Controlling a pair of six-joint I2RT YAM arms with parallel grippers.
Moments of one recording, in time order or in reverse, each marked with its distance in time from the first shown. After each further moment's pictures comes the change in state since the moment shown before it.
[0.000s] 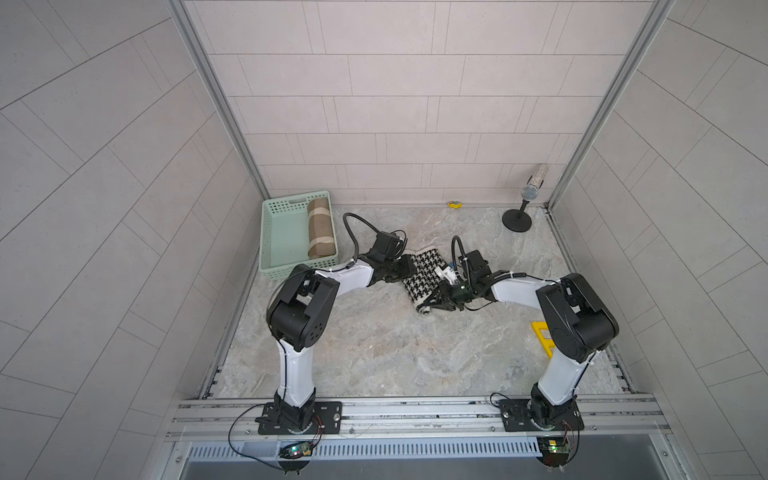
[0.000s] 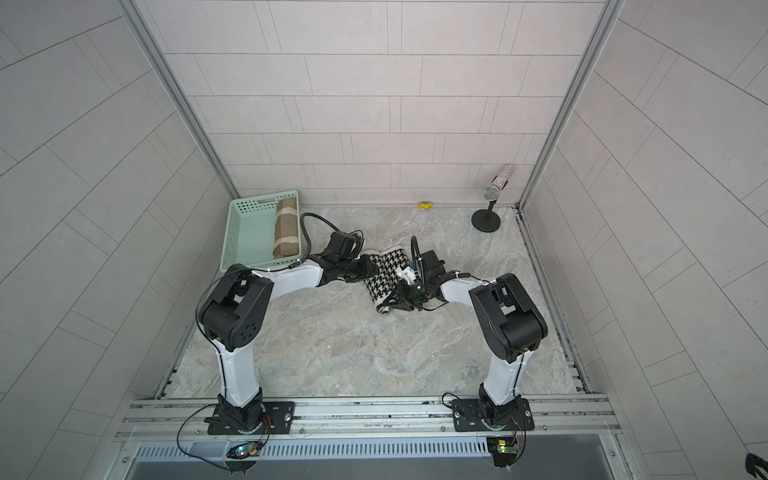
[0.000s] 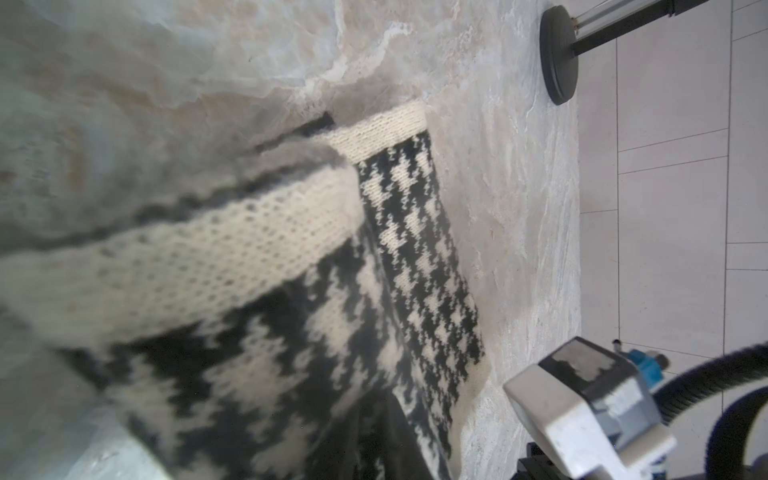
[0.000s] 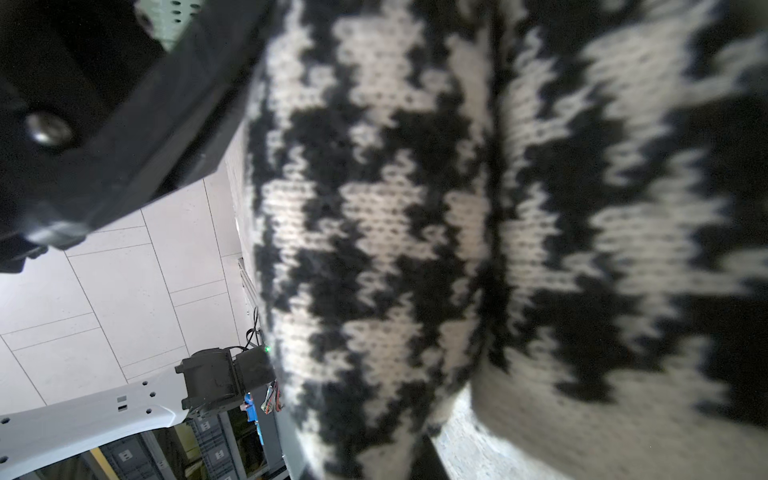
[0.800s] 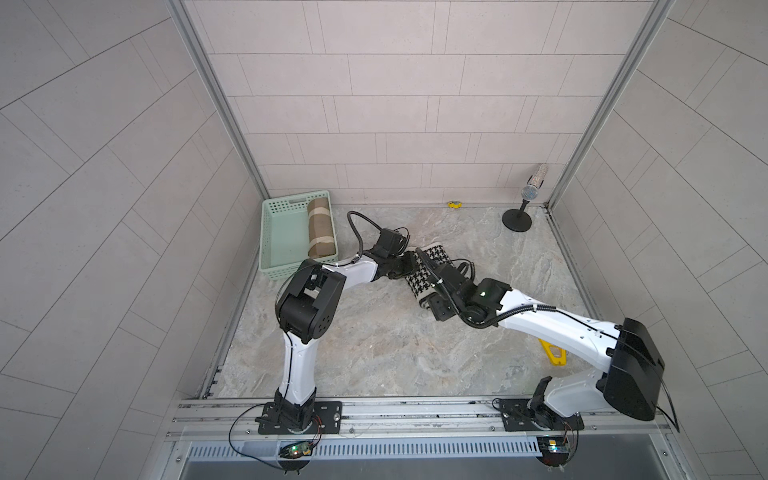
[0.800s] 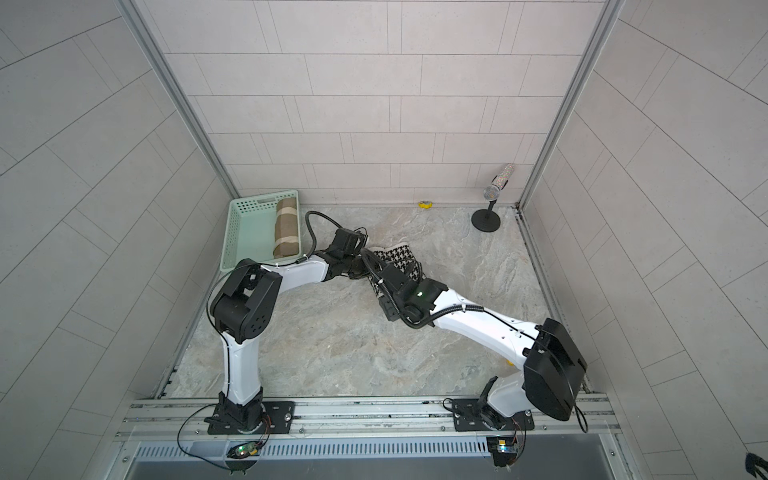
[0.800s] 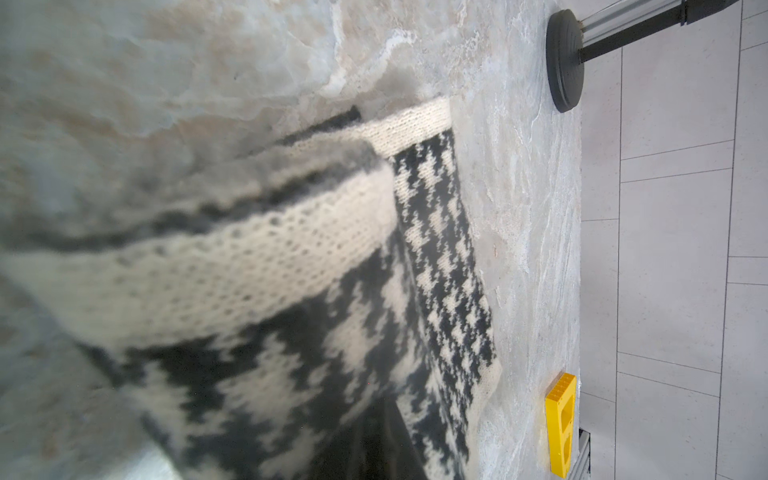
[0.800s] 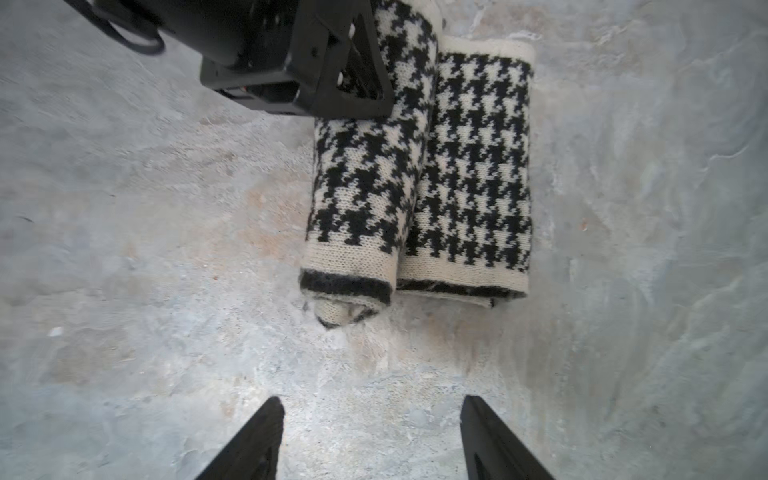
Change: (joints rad) left arm 0.000 0.065 0.079 -0.022 0.025 -0.011; right arm 0.499 -0.316 0.192 -0.575 1.233 -0.316
